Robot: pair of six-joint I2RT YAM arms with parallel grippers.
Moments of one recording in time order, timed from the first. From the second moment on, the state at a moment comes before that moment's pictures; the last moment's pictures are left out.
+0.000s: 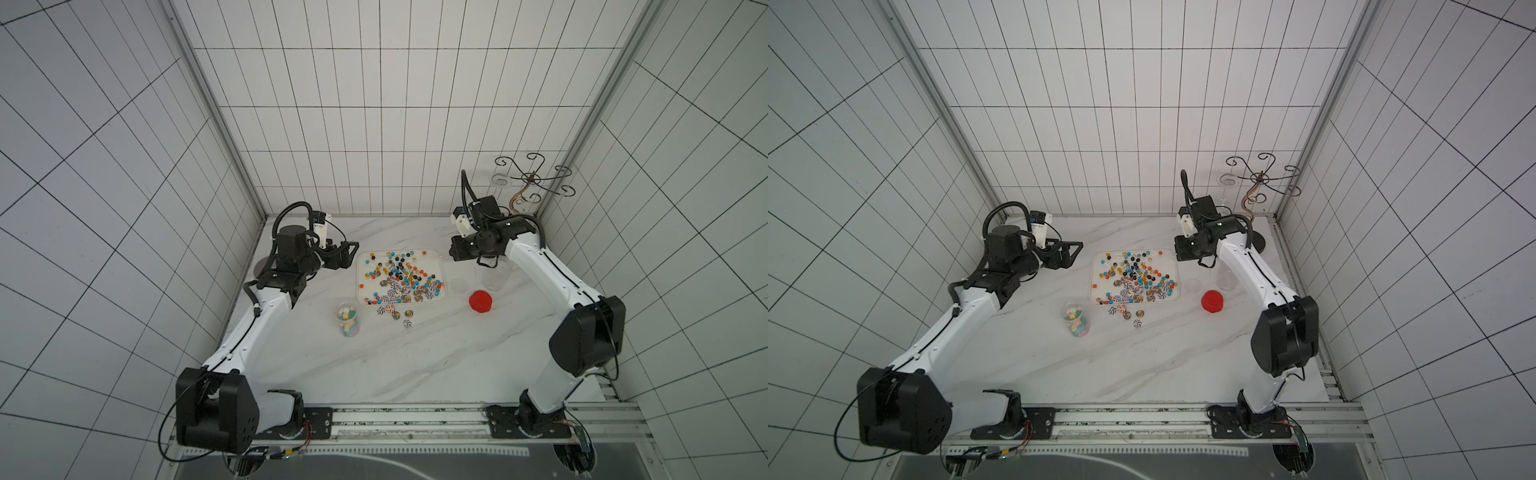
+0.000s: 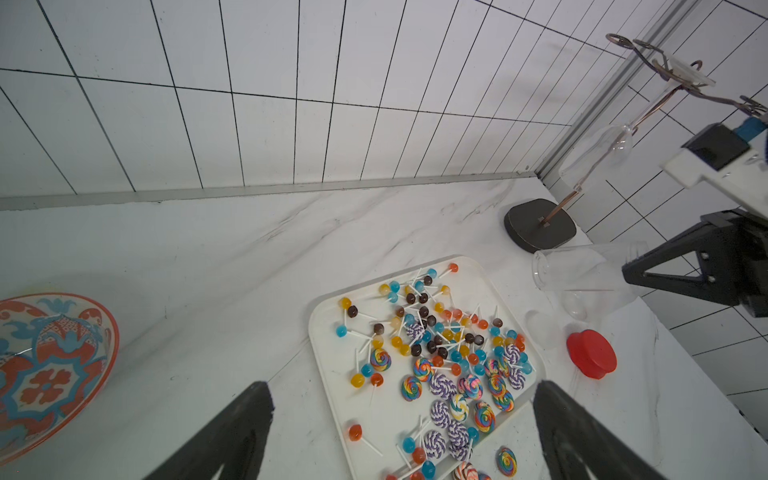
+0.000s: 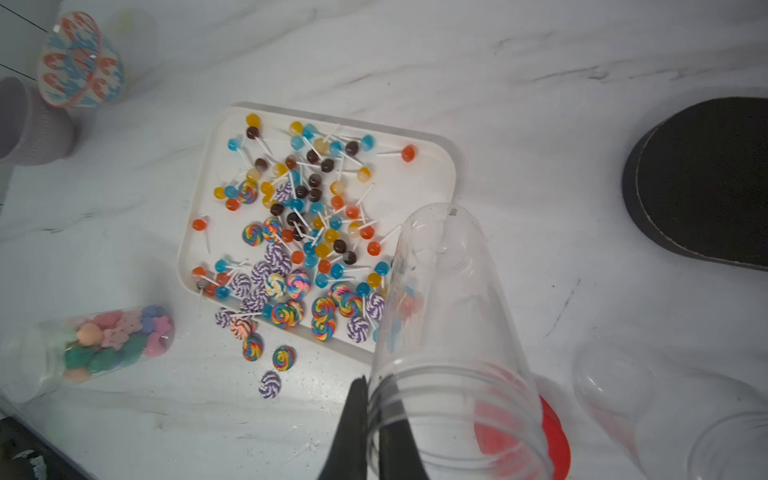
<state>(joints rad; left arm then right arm) -0.12 1.27 1.01 -0.17 0.44 -0.16 0.33 1.78 1.67 -0.95 -0.16 0.08</state>
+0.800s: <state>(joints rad) -0.13 1.25 1.01 -0.20 0.44 -0.12 0.33 2.03 1.91 -1.17 -0.06 0.00</state>
